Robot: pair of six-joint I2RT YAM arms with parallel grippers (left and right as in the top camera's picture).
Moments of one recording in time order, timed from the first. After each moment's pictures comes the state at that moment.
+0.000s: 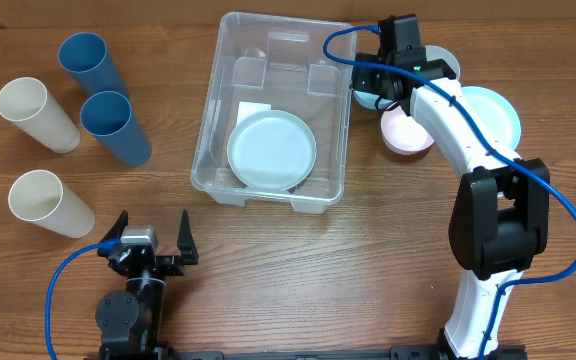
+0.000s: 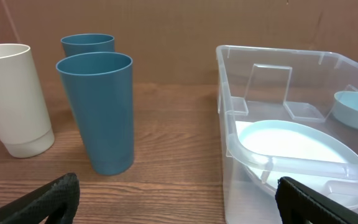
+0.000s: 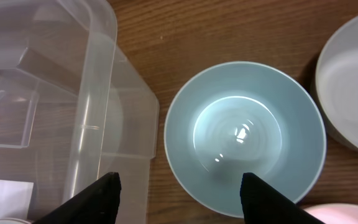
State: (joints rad) left arm 0.04 0.02 0.02 -0.11 0.05 -0.04; right arm 0.21 2.10 1.71 -0.51 -0.01 0.35
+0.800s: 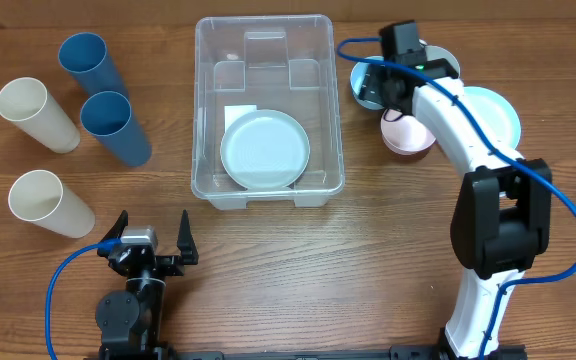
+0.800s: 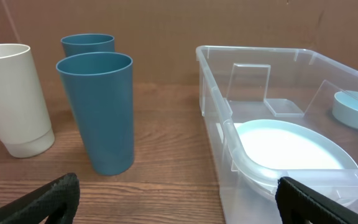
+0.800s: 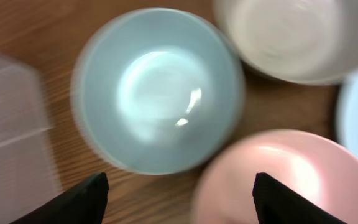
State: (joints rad) left arm 0.04 0.02 0.02 -0.11 0.05 -0.04; right arm 0.19 2.10 1.72 -0.70 0.15 0.52
